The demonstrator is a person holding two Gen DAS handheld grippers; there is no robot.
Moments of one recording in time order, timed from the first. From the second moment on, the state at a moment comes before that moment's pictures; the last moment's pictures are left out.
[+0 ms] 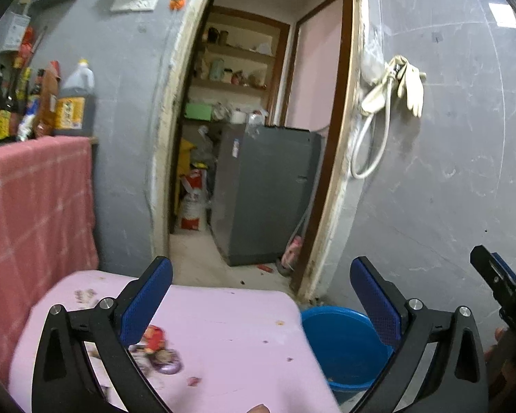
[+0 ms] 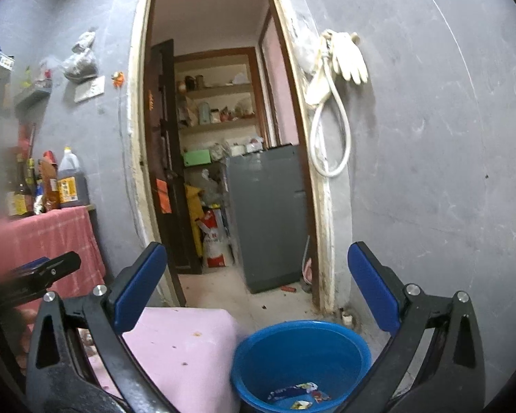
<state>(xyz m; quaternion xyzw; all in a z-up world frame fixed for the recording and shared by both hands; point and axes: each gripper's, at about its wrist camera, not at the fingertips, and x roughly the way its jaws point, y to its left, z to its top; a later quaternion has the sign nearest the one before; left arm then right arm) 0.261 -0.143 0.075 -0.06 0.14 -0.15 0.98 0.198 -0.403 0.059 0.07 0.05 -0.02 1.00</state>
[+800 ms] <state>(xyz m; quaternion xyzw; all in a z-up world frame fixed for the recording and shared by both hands) 0.201 0.033 0.056 -0.09 0.15 0.00 0.98 0.209 -0.262 0.059 0.04 0.05 0.12 0.99</state>
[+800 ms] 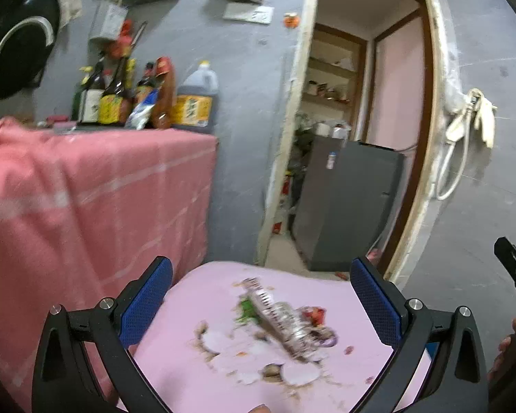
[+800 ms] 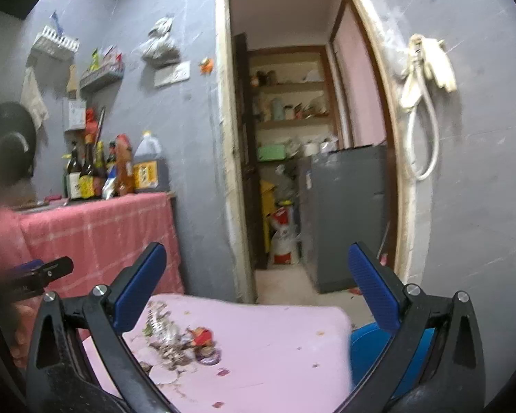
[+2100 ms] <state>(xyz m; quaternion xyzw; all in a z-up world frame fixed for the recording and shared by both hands) 0.268 0.009 -0.079 -0.05 0.41 -0.10 0.91 0.363 -0.164 -0.106 -0.06 0.43 0.27 0.86</state>
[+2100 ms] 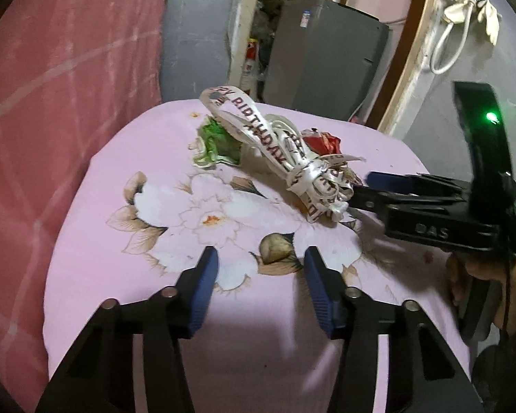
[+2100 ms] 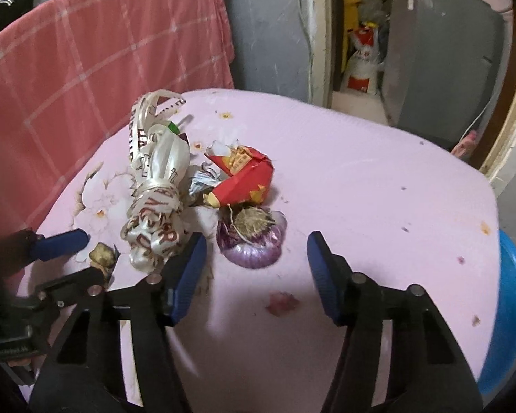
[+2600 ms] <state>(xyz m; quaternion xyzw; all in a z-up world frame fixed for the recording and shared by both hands) 0.274 0.005 -0.084 -0.05 0.42 -0.12 0.90 0.365 -0.155 -0.107 -0.07 0.44 0.28 0.85</state>
